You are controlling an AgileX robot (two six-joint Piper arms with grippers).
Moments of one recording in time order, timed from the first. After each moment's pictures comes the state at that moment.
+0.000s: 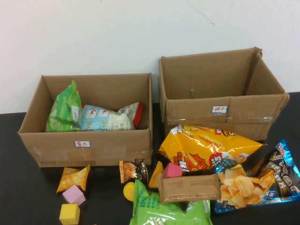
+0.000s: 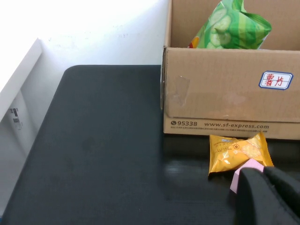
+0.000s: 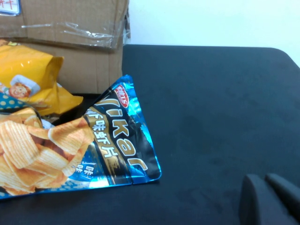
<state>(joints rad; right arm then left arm) 0.01 -0.01 0.03 -0.25 0.42 0.15 0.09 -0.01 0.02 -0.08 0.36 0.02</state>
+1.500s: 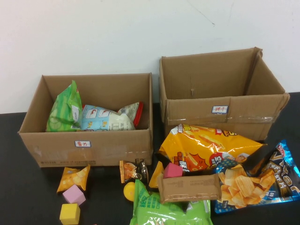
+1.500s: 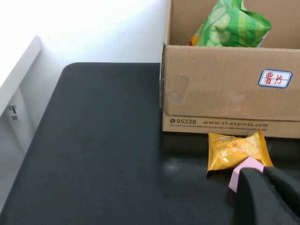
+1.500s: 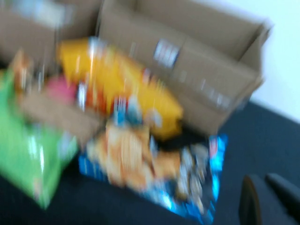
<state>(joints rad) 0.01 0.39 -0.58 0.35 0.83 -0.75 0.09 -0.01 0.02 -0.09 0.37 0.02</state>
